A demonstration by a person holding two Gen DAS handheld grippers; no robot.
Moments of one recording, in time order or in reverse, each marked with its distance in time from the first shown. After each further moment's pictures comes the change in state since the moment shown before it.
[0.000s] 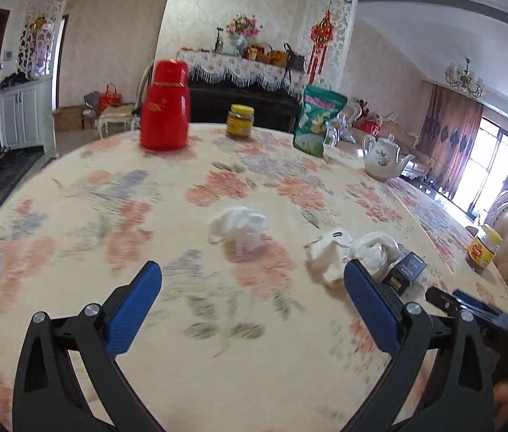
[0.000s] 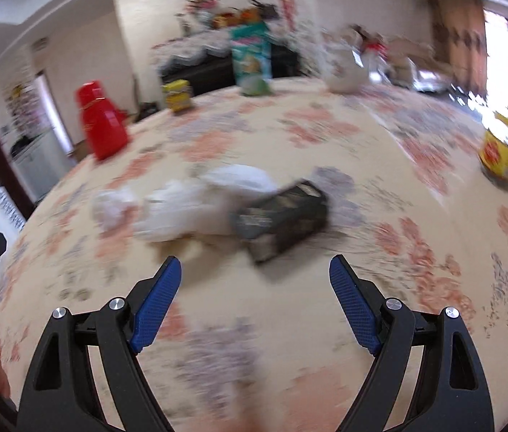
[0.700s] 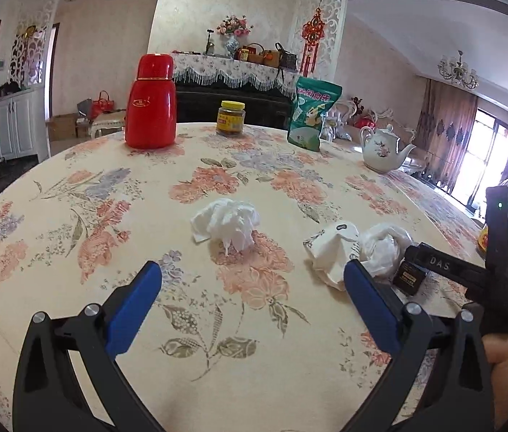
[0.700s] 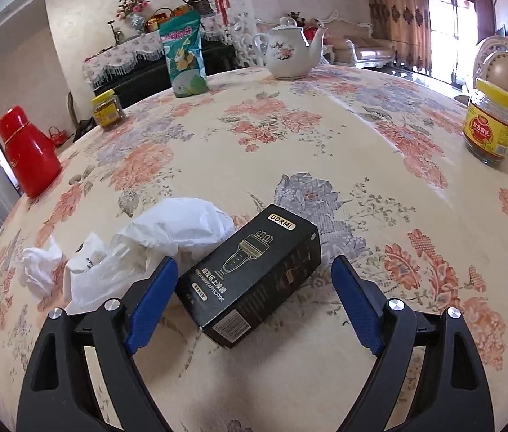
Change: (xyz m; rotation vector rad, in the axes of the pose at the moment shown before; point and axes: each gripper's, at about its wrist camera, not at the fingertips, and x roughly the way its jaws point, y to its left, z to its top) left arm 0.029 0.002 -0.017 0.048 -0.024 -0.008; right arm 0.070 0.004 0.033 0.137 0.004 -0.208
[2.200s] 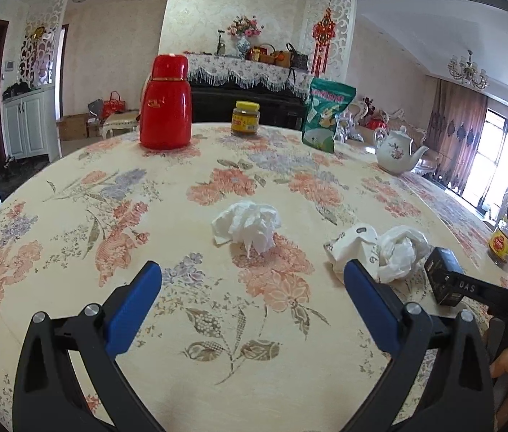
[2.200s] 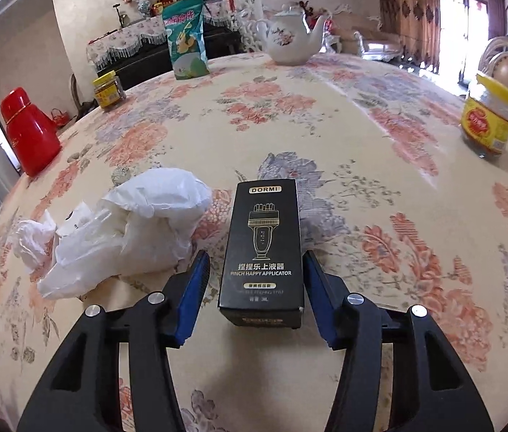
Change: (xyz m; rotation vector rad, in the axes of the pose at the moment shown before) left arm 0.002 0.012 0.003 -0.010 0.011 0.042; right arm 0.002 -0.018 -0.010 -0.039 0.072 0.022
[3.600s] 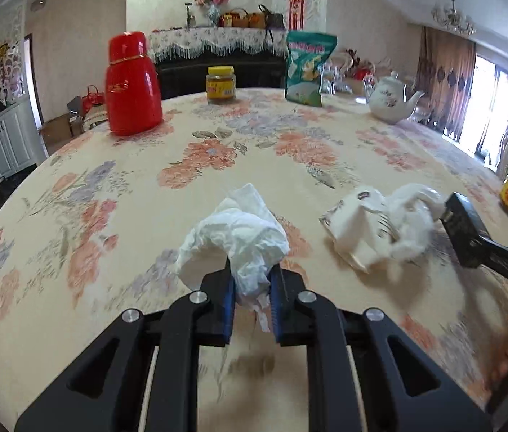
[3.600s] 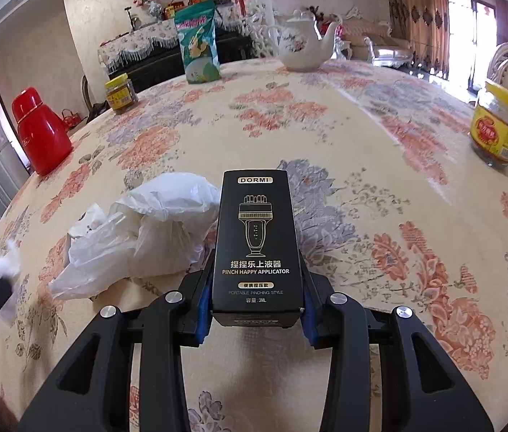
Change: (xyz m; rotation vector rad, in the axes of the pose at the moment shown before) left arm 0.038 -0.024 0.005 0.147 0.131 0.006; right arm -0.009 0.004 0.000 -0.021 -0.050 0.027
